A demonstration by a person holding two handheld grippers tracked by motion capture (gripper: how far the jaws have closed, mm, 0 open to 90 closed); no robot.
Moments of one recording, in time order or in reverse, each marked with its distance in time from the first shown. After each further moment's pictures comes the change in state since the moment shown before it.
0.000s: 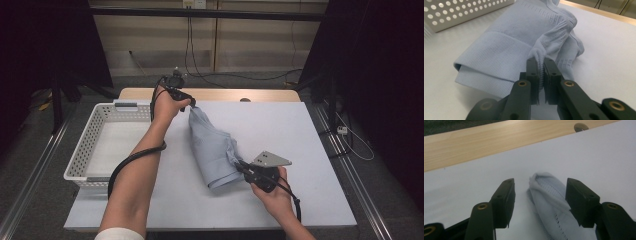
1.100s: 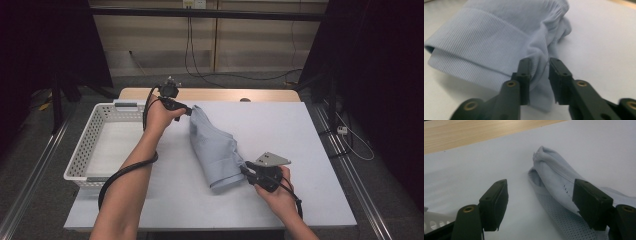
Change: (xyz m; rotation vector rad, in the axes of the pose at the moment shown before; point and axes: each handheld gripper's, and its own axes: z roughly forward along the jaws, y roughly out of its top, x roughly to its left) left arm 0.006 -0.030 -0.011 -0.001 -0.019 0.015; right arm -0.014 -0.011 0.003 0.093 -0.077 -0.014
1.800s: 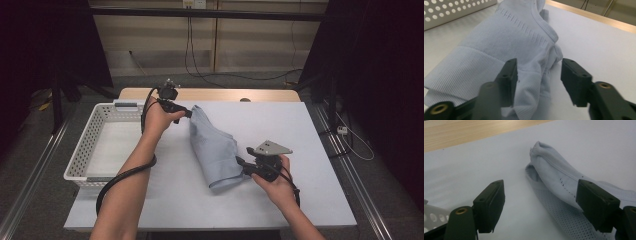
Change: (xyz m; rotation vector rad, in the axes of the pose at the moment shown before) left arm -0.003 -0.008 -0.008 -0.010 -0.005 0.019; right arm -0.009 0.028 0.005 -0.080 0.007 0.021
